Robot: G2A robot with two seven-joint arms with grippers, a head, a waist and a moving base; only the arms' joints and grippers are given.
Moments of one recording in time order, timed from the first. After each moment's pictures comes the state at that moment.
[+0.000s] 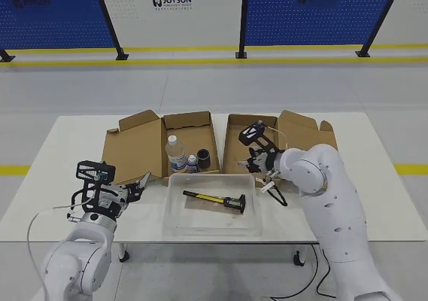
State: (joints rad) left arm 1.74 -1.16 -1.59 -2.19 1.29 0.04 -0.39; right arm -0.96 -1.44 1.29 -1.53 -1.05 -0.46 1.19
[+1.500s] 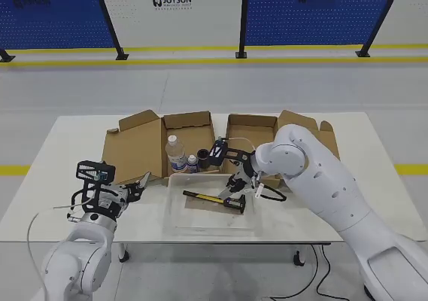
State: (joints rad) left arm 1.74 -1.16 -1.59 -2.19 1.29 0.04 -0.39; right arm -0.57 -1.29 0.75 -1.26 -0.54 -0.53 1.29
